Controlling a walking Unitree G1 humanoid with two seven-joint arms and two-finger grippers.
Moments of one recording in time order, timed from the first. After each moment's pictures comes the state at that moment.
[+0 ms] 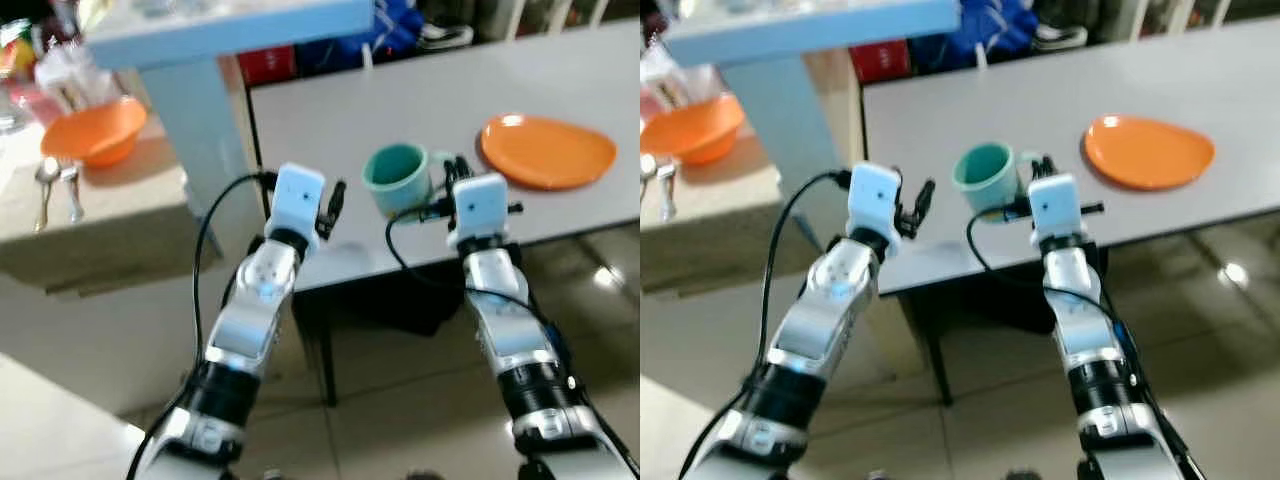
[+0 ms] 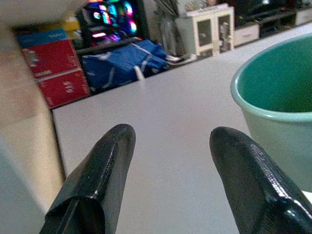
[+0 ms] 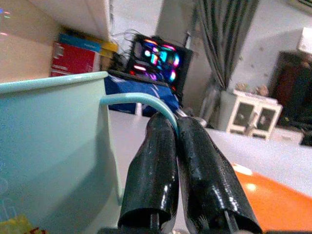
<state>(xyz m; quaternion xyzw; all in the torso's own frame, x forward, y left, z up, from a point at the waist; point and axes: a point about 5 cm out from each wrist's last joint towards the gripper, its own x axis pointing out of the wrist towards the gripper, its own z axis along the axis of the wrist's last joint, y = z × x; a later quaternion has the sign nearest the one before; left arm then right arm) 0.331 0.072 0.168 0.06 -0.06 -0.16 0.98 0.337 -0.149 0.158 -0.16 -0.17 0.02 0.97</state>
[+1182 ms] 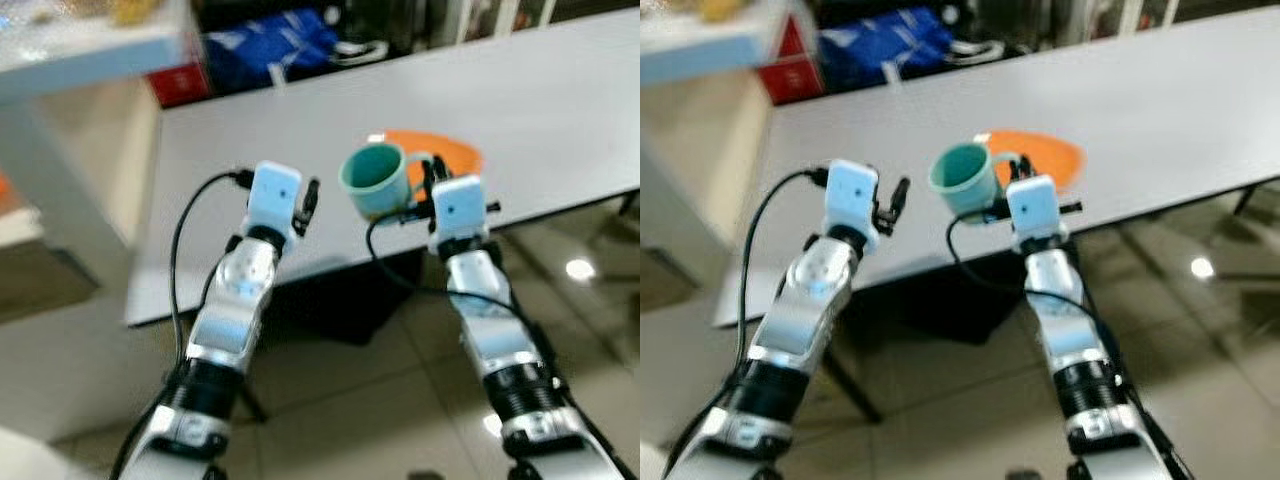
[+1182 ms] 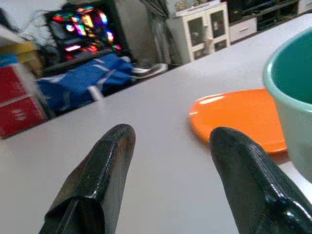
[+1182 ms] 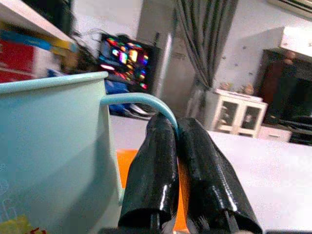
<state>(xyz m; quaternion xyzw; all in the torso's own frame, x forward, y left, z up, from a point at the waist) 0.334 0.080 0.164 0.07 -0.05 -0.14 0.99 0.334 -0.142 0.157 -0.16 -0.18 0.03 0.97</state>
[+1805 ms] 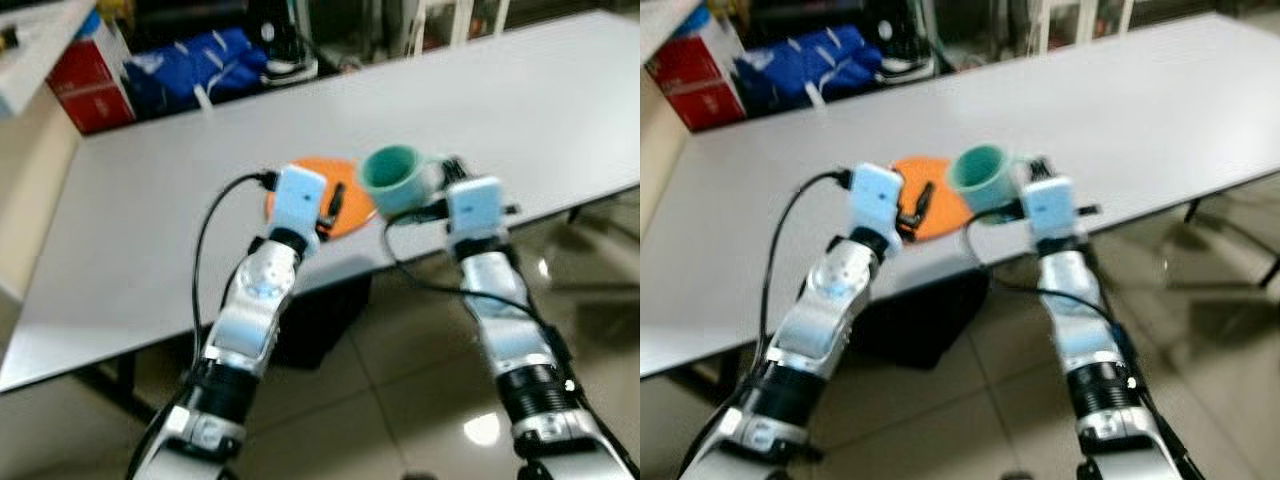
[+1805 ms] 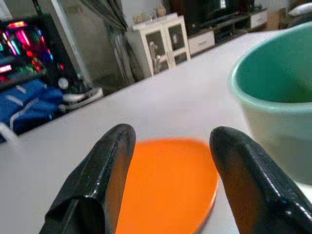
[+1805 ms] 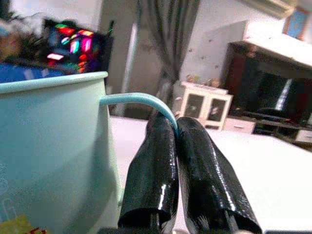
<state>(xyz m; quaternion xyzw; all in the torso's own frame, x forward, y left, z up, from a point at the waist) 0.332 0.068 0.168 0.07 -0.07 -0.17 0.98 0.336 -0.151 0.159 -0.16 -0.18 0.01 0.97</state>
